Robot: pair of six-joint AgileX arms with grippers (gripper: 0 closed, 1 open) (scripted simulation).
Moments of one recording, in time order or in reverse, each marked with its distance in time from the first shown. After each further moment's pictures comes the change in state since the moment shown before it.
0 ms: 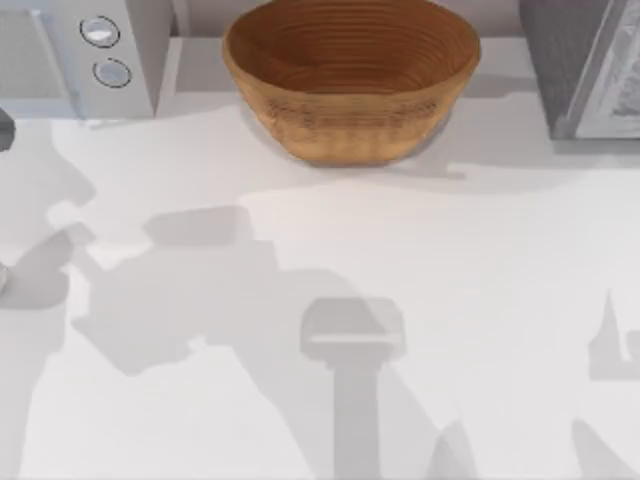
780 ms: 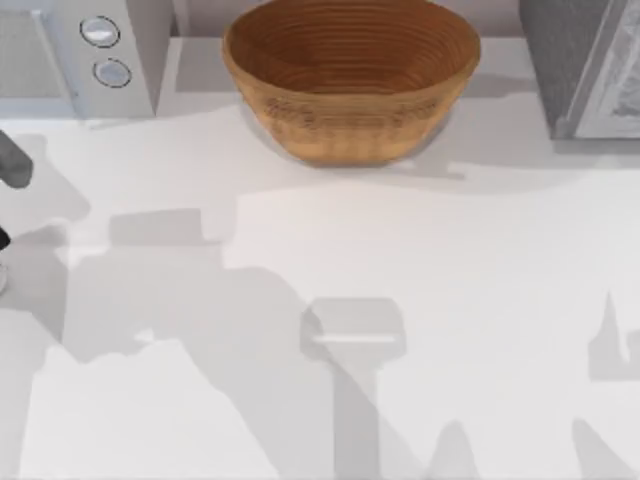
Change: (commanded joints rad) left arm 0.004 0.043 -0.130 0.178 0.000 0.005; right arm 0.000 0.000 0.000 0.000 0.000 0.000
